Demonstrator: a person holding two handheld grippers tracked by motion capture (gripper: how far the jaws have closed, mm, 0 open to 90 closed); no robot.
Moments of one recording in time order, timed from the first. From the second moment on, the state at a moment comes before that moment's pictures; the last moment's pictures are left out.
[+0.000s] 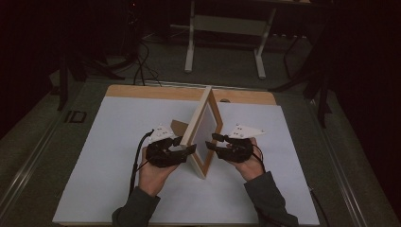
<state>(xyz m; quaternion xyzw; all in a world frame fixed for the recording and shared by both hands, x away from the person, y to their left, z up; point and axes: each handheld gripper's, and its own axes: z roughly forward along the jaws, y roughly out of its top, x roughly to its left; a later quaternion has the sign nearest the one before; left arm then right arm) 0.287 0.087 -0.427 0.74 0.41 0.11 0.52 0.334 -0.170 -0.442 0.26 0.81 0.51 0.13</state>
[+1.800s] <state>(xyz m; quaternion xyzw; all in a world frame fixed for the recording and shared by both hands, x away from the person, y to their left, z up) 0.317 0.115 -0.428 0.78 0.35 0.03 0.51 0.334 -0.177 -0.444 0.26 0.81 0.50 0.15</state>
